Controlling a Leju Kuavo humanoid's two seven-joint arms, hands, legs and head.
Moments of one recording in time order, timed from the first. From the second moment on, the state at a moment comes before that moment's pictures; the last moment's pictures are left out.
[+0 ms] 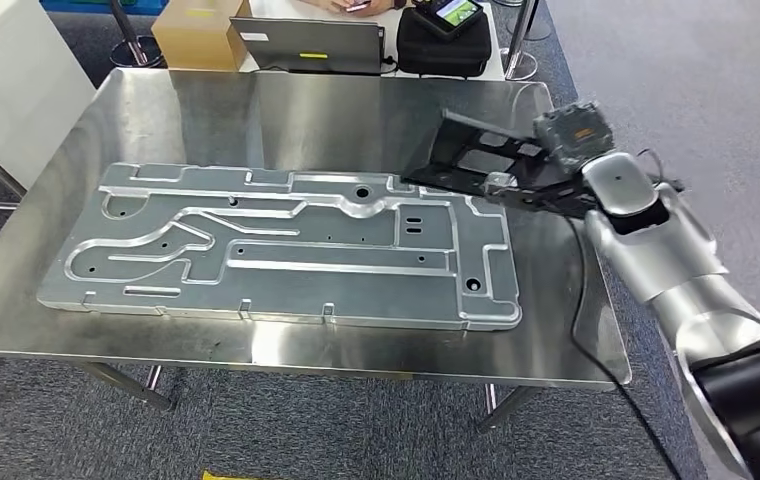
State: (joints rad) left arm -0.07 -0.23 1.02 -0.19 -0.79 -0.15 -0.38; right arm -0.97 -0.39 0.54 -0.91 1.27 -0.06 0.02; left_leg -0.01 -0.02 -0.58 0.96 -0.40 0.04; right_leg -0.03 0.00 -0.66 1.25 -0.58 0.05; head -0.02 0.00
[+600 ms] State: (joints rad) left arm -0.10 -0.23 1.04 -0.19 -0.81 -0.15 -0.33; right arm -0.97 -0.05 0.65 -0.64 1.32 -0.20 0.16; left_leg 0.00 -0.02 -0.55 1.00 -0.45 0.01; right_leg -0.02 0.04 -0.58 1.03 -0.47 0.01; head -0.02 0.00
